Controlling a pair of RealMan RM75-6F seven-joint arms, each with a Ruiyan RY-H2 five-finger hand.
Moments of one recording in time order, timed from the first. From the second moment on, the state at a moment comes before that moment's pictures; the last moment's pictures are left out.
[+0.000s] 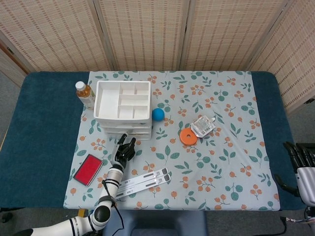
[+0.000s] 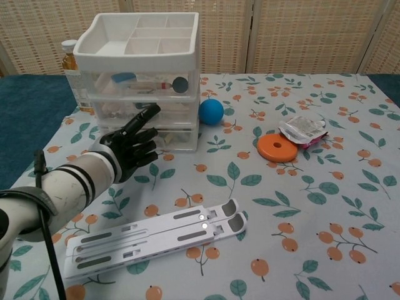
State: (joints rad) left arm -0.52 -2.04 -0.57 -1.42 0.82 0.92 -0.75; right arm -0.01 -1.02 0.03 -1.68 -1.56 1.57 0.09
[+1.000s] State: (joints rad) left arm -0.56 -2.05 -0.65 -1.36 0.73 0.84 -0.73; right arm -0.02 -1.01 0.03 -1.68 -1.56 1.57 0.09
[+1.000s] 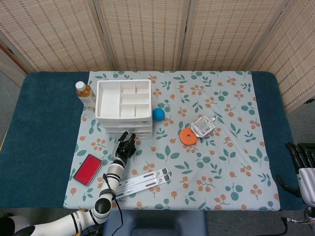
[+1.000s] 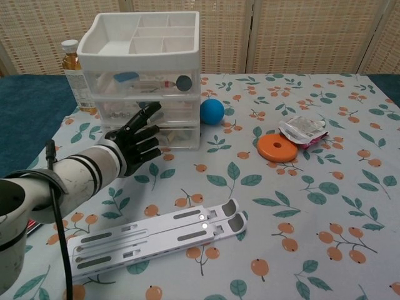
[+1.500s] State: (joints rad) left arm -0.57 -2.05 -0.66 -1.34 0.71 0.82 -0.71; right arm -0.01 -1.02 0.03 -1.68 -1.55 1.56 0.09
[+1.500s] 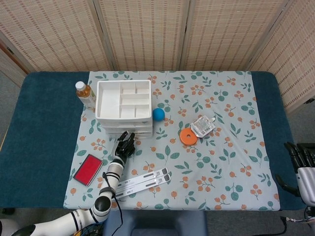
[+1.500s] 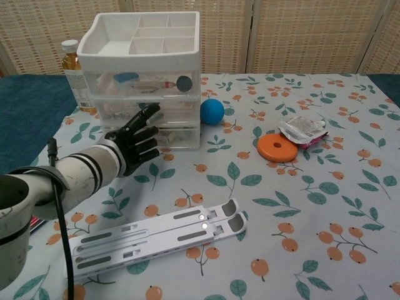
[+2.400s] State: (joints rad) left arm -0.49 -2.03 -0.59 -1.43 0.76 0.84 -0.72; right arm -0.01 -1.02 0.03 -1.67 -1.56 1.56 0.09
